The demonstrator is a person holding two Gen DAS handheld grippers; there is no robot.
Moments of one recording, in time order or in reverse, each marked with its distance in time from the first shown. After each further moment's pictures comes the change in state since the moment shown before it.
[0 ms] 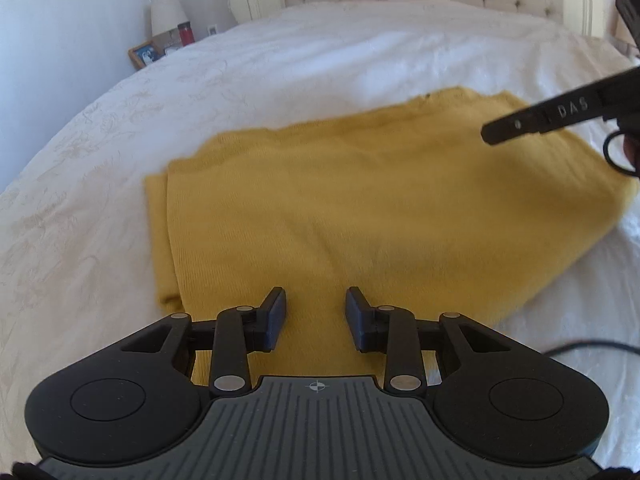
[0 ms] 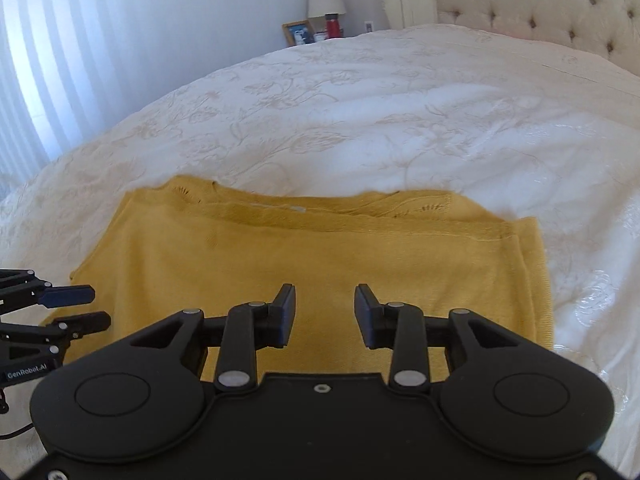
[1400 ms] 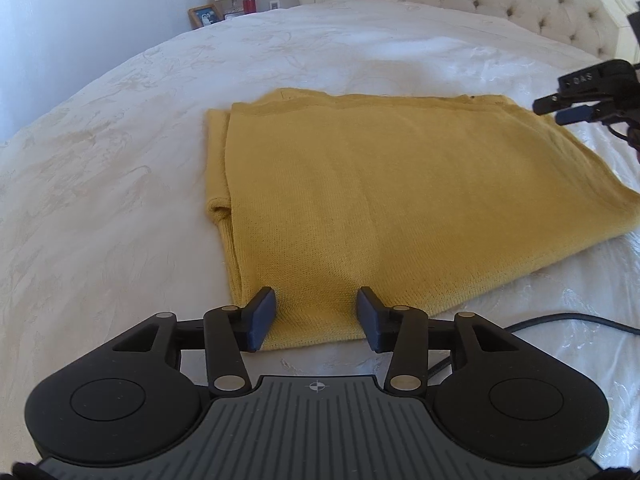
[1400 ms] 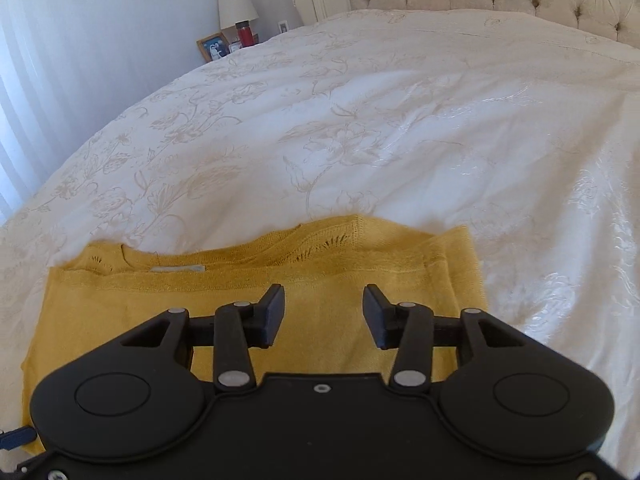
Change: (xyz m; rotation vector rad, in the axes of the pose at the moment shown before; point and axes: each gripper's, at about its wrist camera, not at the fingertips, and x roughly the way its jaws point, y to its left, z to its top) left arm -0.027 0.015 -0.031 -0.201 0.015 0.055; right arm 0.007 -0.068 0.017 0.236 -0.007 -0.138
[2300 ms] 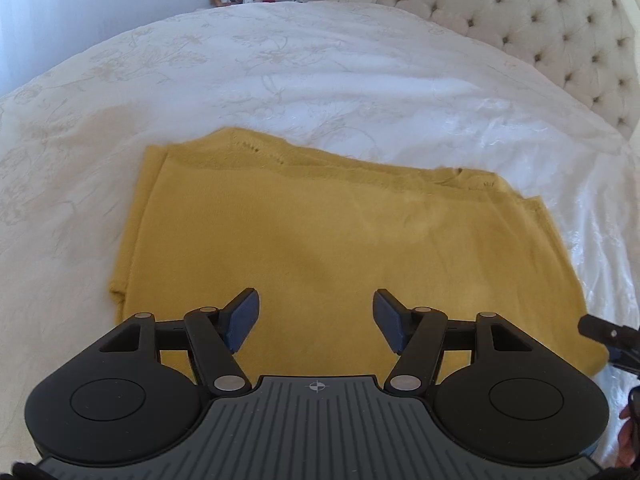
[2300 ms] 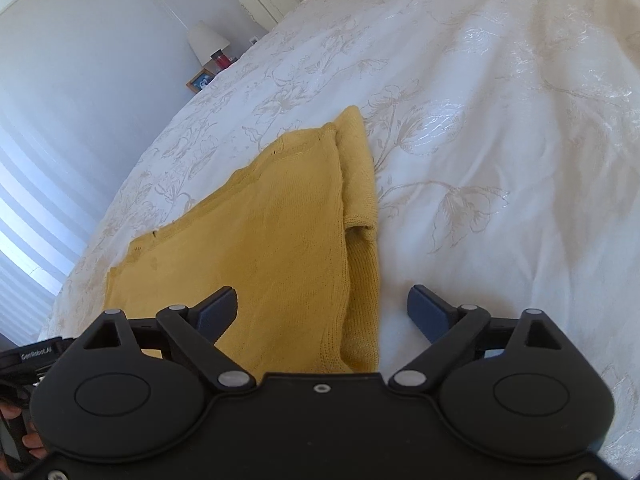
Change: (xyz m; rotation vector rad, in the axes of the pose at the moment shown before) left arm 0.034 -0.042 0.094 -0.192 0.045 -0.071; right arm -0.055 -0.088 -0.094 0.328 0.009 0.197
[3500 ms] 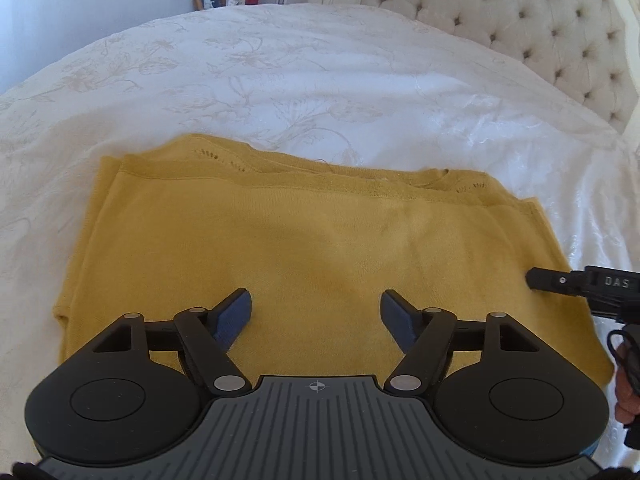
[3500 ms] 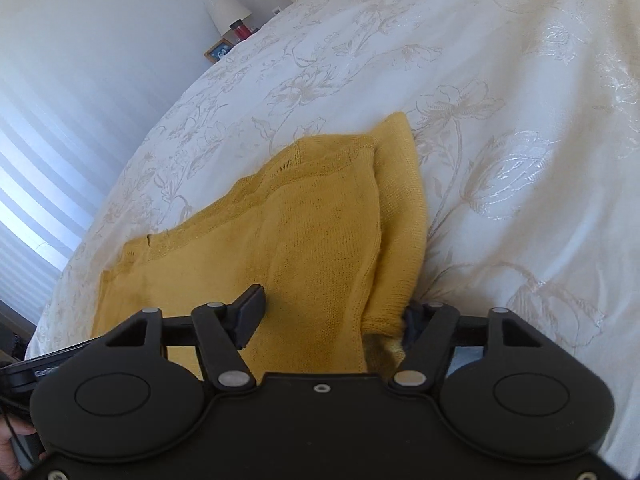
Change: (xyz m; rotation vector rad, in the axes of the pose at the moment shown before) left arm 0.016 -0.007 -0.006 0.016 -0.032 -0.021; right arm 0.066 0.012 0.048 -0.074 0.092 0.035
